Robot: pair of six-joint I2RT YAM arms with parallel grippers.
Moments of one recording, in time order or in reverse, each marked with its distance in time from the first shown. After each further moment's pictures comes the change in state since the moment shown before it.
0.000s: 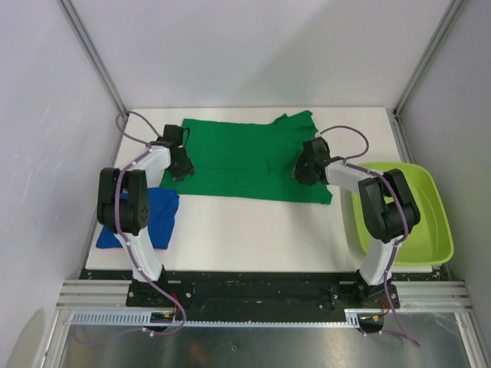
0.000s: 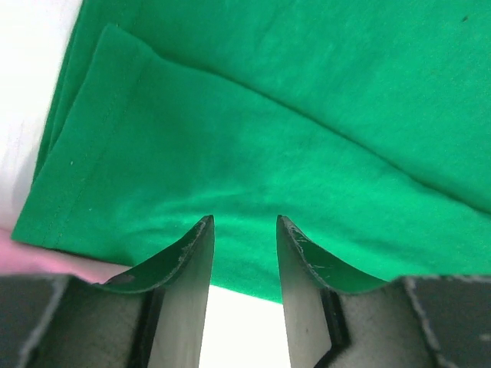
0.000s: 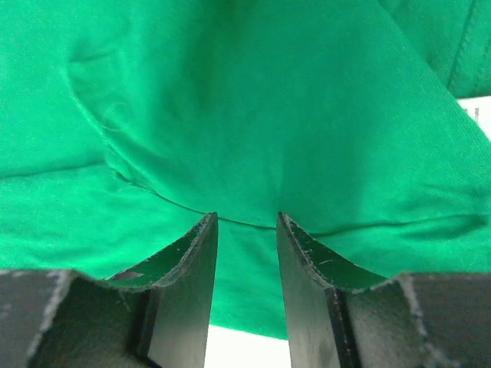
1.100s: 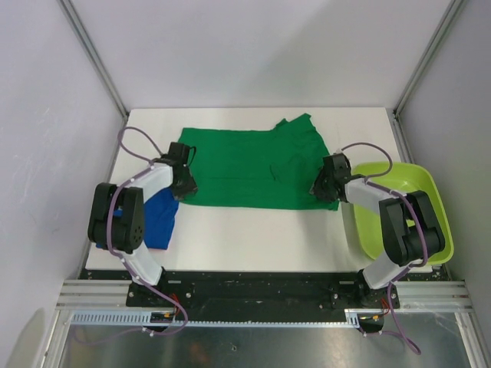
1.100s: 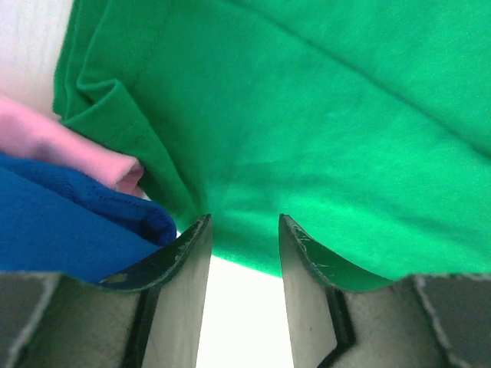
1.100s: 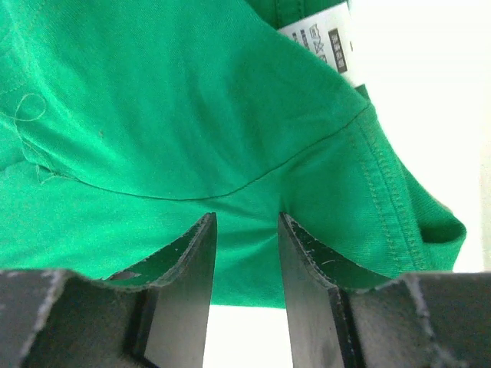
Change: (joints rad) left arm -0.076 -0.185 -0.294 0.029 -0.058 -0.095; right arm -0.095 -0.242 -0.310 0.004 0.014 -0.011
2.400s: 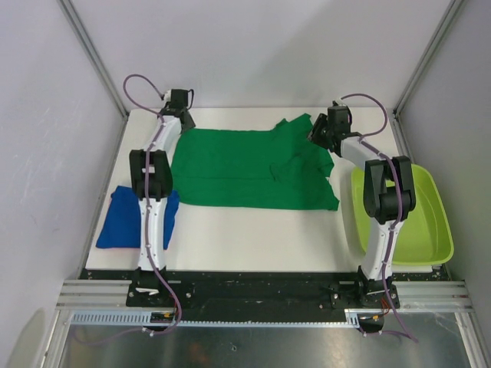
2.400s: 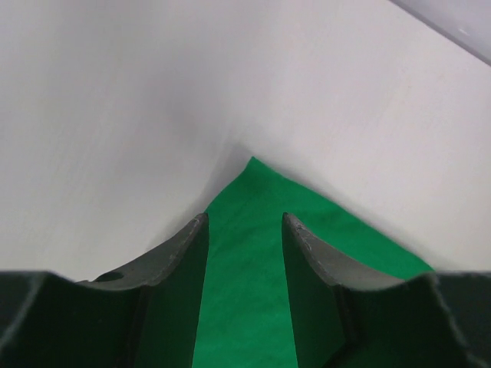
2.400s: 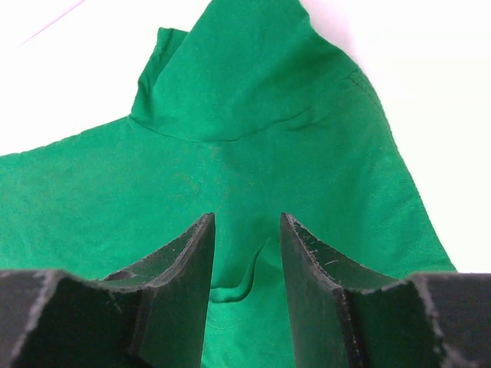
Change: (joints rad) left arm 0.106 0.833 1.267 -0.062 -0.150 0.126; right arm -0.113 0.424 0.643 0.109 -0.097 -0.150
